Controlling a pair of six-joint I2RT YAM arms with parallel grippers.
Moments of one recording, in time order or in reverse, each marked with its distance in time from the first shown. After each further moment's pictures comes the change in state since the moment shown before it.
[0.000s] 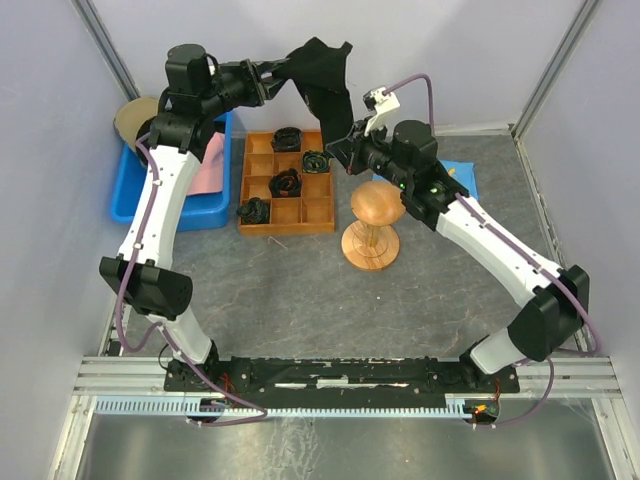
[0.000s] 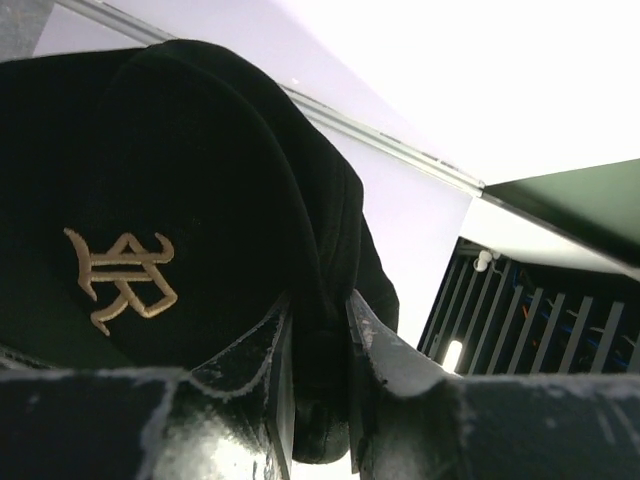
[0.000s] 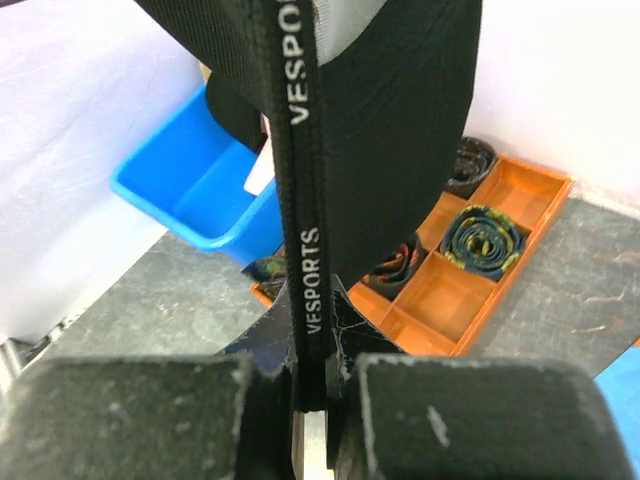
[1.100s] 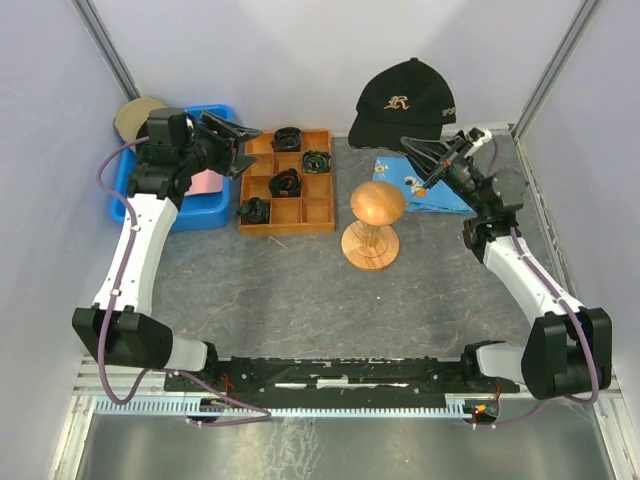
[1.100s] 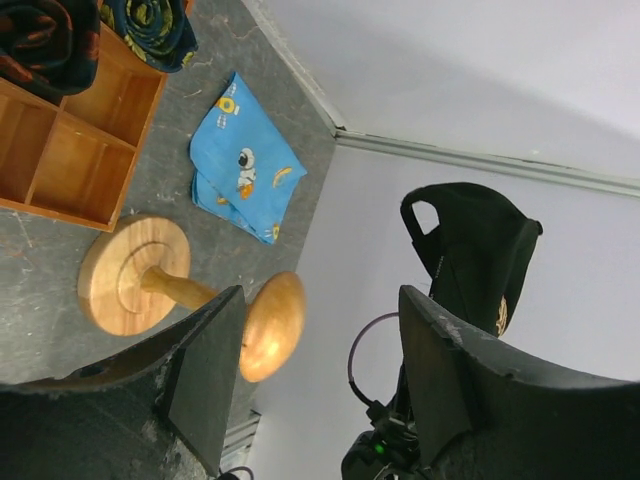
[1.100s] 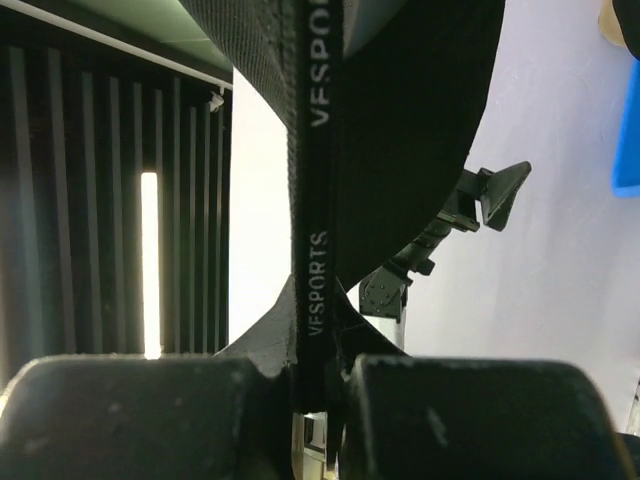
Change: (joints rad) left arm 0.124 -0.330 -0.545 -0.113 -0.110 0.654; right arm -0.439 -0.236 -0.515 0.711 -0.500 1.723
